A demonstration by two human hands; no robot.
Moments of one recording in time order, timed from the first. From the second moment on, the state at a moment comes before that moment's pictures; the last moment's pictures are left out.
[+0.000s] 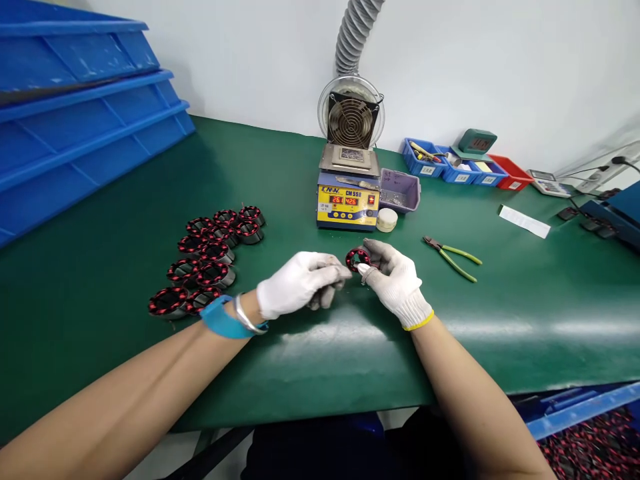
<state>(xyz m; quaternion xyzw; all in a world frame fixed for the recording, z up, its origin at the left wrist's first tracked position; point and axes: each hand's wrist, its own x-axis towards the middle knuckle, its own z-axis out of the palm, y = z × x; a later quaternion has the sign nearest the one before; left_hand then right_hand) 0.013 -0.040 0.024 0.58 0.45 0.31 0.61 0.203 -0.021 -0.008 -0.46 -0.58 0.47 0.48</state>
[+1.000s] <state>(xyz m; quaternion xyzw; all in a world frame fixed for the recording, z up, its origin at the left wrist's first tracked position) 0.029 -0.050 0.015 0.46 0.45 0.54 0.54 0.195 -0.024 -0.004 -0.44 -0.51 0.54 0.52</state>
